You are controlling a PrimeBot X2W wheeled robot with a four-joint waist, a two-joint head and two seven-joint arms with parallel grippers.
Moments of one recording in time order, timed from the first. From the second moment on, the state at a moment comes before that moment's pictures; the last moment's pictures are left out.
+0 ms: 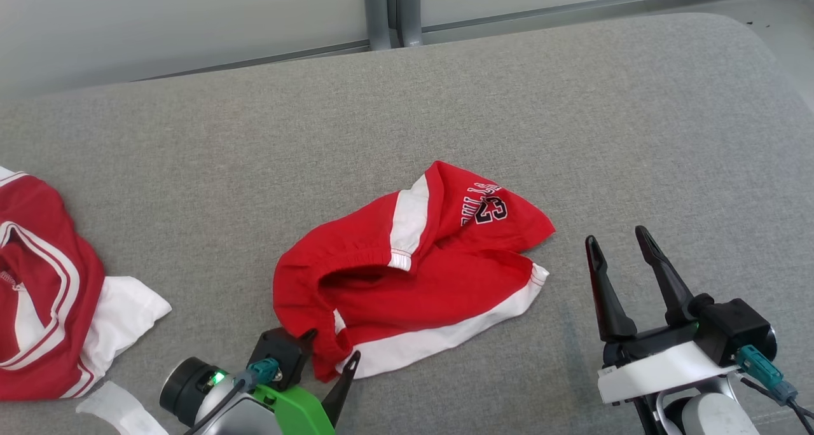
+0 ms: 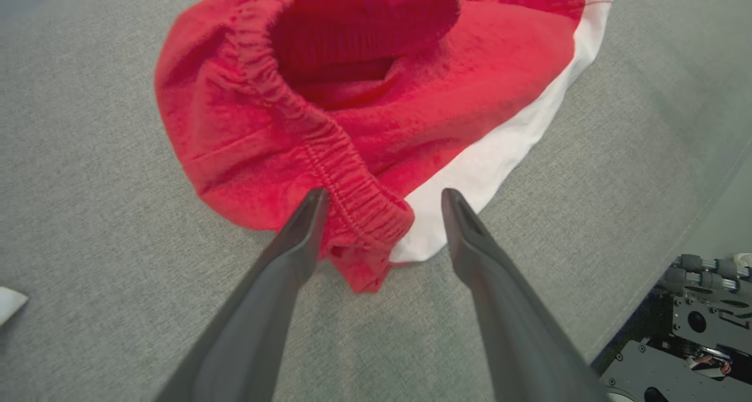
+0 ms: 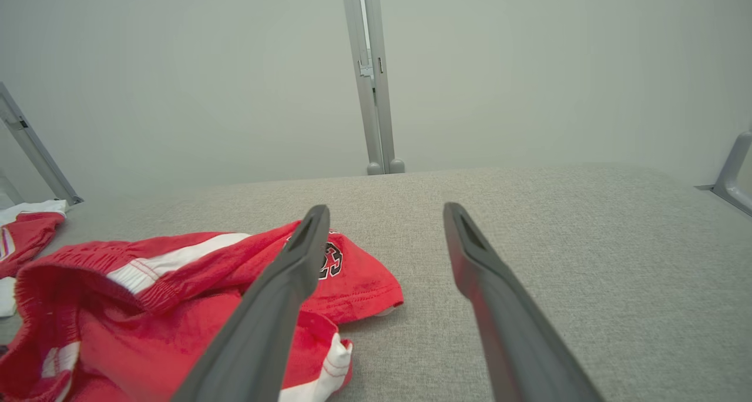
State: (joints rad) left arm -0.43 0.68 -1.18 -0.13 -0.81 0.40 0.12; right arm -0.01 -0.07 0.09 0.00 0.17 0.13 -0.26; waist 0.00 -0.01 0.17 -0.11
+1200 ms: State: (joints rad) left arm -0.28 0.53 -0.89 0.06 -1.06 0.42 -0.17; right arm 0.00 -0.07 0.08 0.00 0.18 0.13 -0.26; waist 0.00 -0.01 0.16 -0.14
